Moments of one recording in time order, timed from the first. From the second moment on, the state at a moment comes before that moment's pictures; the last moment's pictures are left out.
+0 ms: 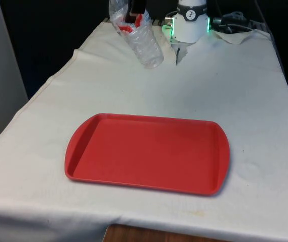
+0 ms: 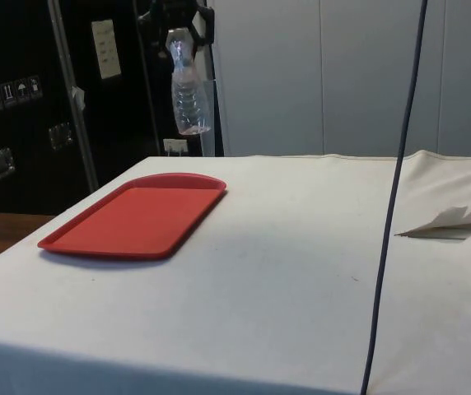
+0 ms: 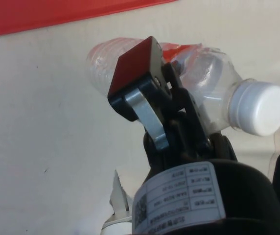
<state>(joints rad) 0.12 0.20 -0.27 -1.81 -0.18 2.11 1.01</state>
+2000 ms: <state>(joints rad) 0.12 0.27 -0.23 -1.76 -0.26 2.28 1.00</state>
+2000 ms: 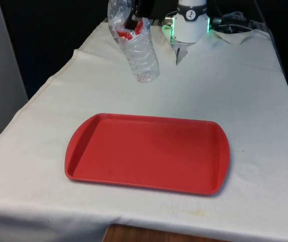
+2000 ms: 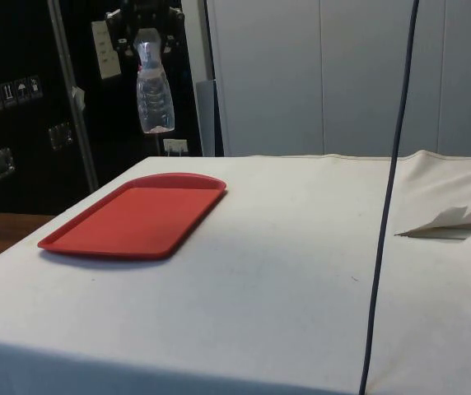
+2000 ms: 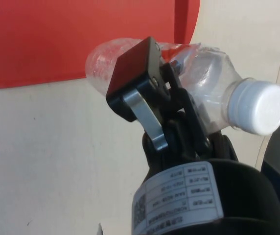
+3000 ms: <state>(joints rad) 0.13 0.30 -0.22 -1.79 -0.30 2.43 1.00</state>
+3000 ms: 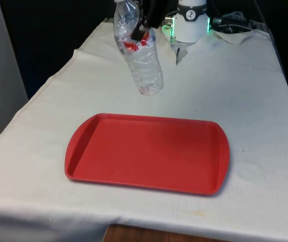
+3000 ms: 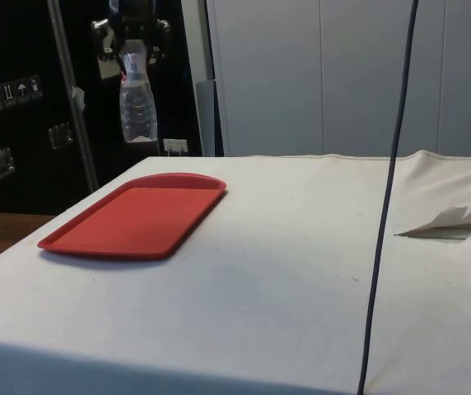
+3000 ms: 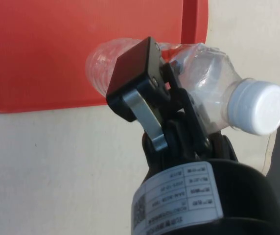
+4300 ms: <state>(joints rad) 0.13 0.34 -0.21 -1.85 -0.31 2.62 1.01</state>
